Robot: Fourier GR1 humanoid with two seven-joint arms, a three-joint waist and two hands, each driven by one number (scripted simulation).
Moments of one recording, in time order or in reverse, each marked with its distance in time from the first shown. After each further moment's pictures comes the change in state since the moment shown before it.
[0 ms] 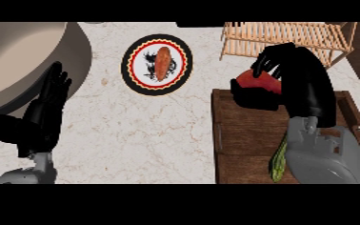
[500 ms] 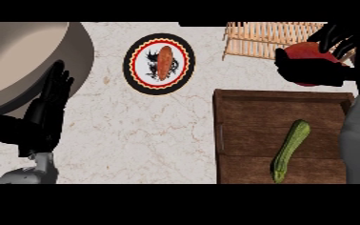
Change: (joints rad) left arm -0.003 -0.016 0.001 -0.020 -0.012 -0.017 0.011; right arm -0.095 -0.106 -0.205 -0.047 0.018 0.063 0.005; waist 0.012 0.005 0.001
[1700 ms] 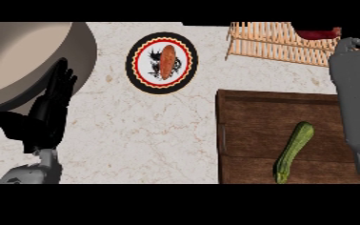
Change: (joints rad) left arm -0.023 -0.039 0.030 0.032 -0.033 -0.044 -0.014; right arm -0.209 -0.068 -0.262 0.861 0.014 -0.457 -0.555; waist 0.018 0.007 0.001
